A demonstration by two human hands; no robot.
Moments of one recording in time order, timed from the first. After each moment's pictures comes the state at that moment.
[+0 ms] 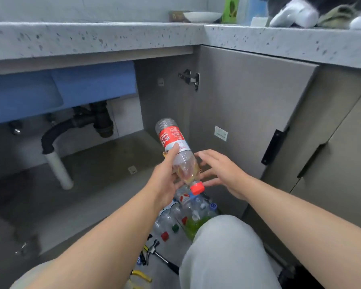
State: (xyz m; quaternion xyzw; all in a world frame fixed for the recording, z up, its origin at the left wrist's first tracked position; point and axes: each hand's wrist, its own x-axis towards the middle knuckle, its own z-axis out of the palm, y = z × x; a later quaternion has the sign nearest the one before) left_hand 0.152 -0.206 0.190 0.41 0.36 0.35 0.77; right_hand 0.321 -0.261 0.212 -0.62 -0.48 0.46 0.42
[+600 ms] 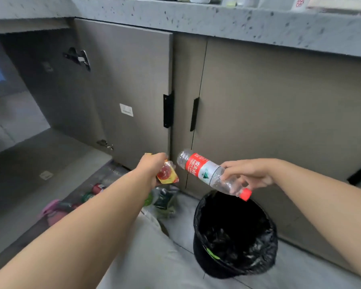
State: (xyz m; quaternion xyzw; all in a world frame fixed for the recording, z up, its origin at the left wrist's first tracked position) left_hand 0.289 -0.330 0.187 0.52 0.48 0.12 0.69; right_hand 0.497 -0.528 0.196 -0.75 -0.25 0.56 0.24
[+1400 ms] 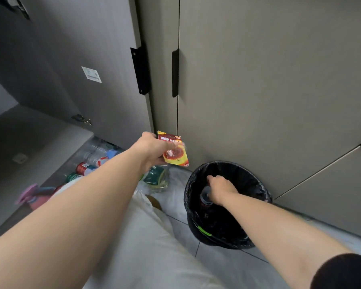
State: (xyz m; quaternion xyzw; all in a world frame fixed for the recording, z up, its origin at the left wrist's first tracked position) left_hand 0.335 -0.340 0.144 0.61 0.45 0.03 0.65; right_hand 0.454 -0.532 -0.007 -0.92 -0.32 0.25 -0.01
